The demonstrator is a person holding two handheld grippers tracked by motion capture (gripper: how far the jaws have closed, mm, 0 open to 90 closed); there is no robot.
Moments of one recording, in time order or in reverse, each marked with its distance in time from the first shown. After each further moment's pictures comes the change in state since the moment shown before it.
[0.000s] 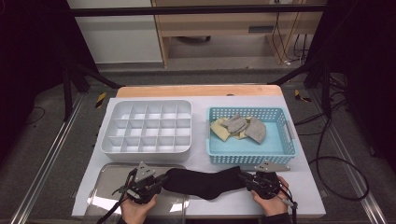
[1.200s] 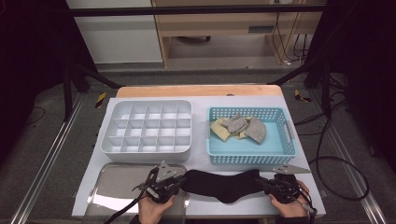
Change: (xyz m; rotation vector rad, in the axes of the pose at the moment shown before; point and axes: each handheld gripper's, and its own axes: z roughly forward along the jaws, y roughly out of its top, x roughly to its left) left arm -0.037 0.018 0.034 0.032 -0.095 0.102; right arm -0.025 -0.011 -0.038 0.062 -0.034 0.064
